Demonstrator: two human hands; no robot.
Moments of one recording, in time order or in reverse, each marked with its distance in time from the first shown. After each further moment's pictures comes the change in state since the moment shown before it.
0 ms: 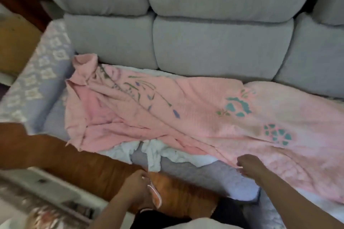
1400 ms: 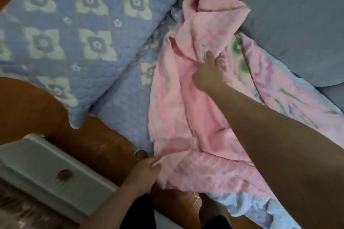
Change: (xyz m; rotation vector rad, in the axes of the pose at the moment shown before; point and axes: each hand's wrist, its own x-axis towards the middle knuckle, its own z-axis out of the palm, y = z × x) left_hand 0.390 -0.383 -0.378 -0.430 -0.284 -0.017; right_hand 0.164 -0.645 0.745 -1.089 0.307 -0.647
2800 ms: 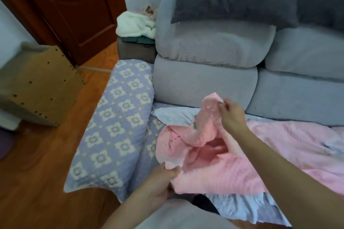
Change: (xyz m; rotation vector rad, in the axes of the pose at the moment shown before) left_hand -0.279 0.194 -0.132 -0.570 -0.242 0.151; right_hand -0.301 0.021 -0.283 0.733 0.718 0.274
